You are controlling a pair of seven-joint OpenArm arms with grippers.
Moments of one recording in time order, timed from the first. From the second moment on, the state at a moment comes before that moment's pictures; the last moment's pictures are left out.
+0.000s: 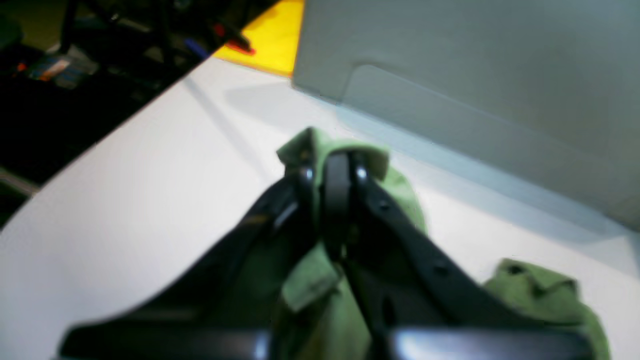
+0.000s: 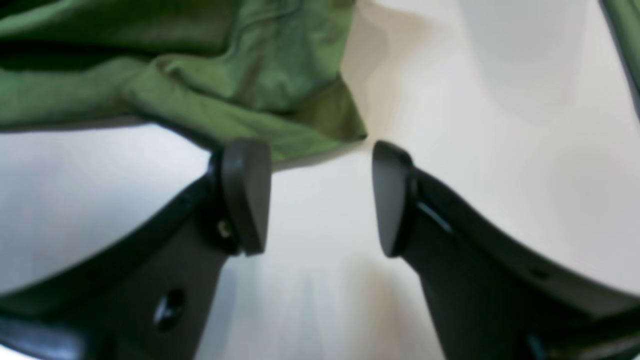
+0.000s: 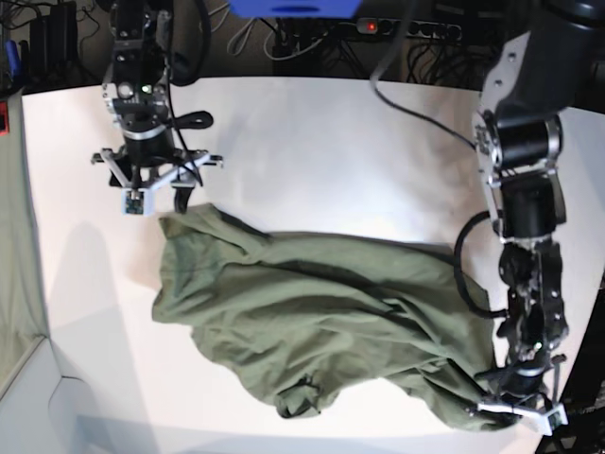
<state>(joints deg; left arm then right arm) -40.3 -12.1 -9.9 51.9 -17.5 0.2 15.4 -19.6 -1.1 4.6 108.3 -0.5 0.5 -29.7</state>
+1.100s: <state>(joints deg) -28.0 -11.2 -10.5 60.0 -6.4 0.4 6.2 -22.2 -1.1 3.8 110.4 -0.5 0.5 -29.7</state>
